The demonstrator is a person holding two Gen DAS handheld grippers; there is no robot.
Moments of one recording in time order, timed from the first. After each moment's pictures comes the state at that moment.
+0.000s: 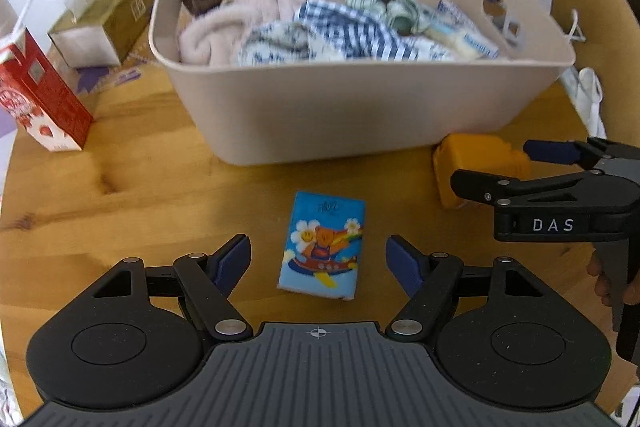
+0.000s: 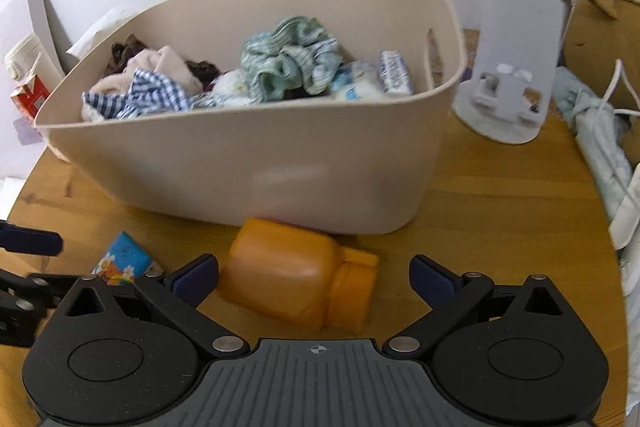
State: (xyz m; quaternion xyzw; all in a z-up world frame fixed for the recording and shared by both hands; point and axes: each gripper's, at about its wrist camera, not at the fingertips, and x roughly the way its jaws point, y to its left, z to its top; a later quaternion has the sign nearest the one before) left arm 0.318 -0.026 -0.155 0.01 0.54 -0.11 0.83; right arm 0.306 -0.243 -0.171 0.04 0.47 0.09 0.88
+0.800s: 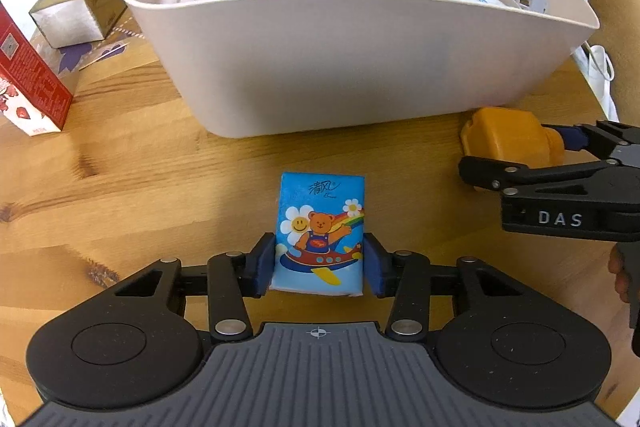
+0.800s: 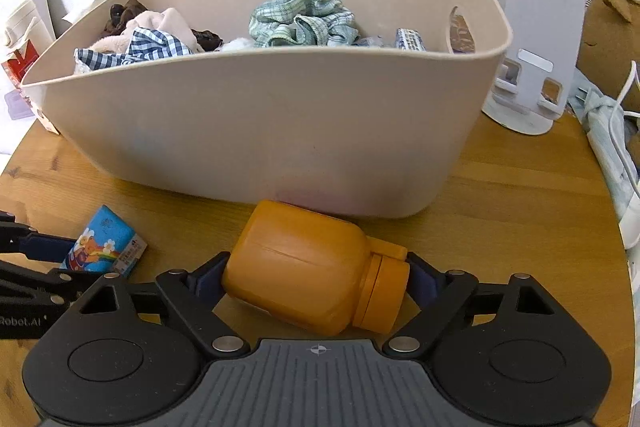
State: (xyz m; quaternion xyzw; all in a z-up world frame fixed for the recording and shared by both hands) left arm 0.322 -0.025 -0.186 0.02 0.56 -0.12 0.82; right arm 0.304 -0.233 -0.183 0.01 0.48 0.08 0.87
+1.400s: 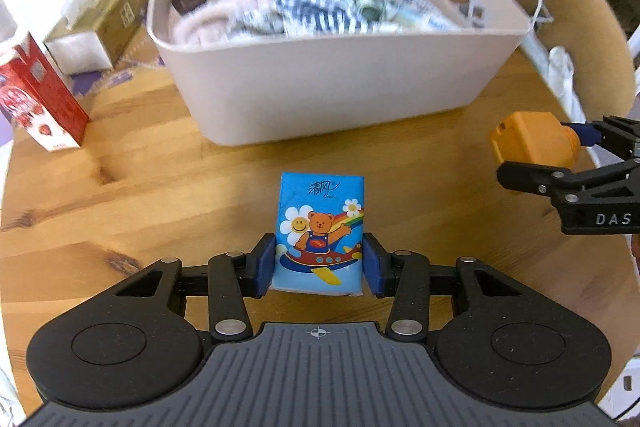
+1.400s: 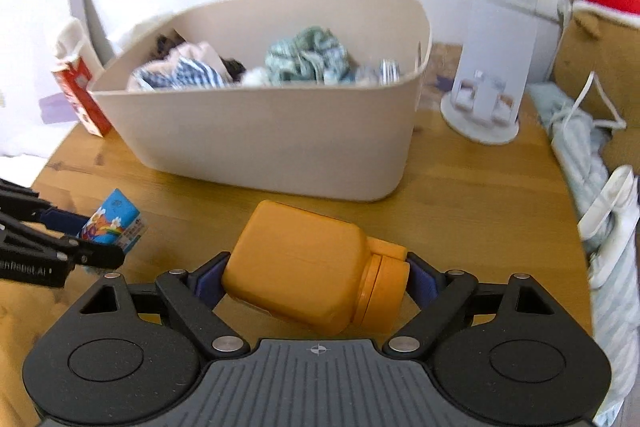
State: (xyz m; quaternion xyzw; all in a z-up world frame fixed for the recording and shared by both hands) left arm 0.284 -0.017 -0.142 0.03 0.52 -0.15 0.84; right arm 0.253 -0.269 -0.132 0.01 0.44 0.12 0.89
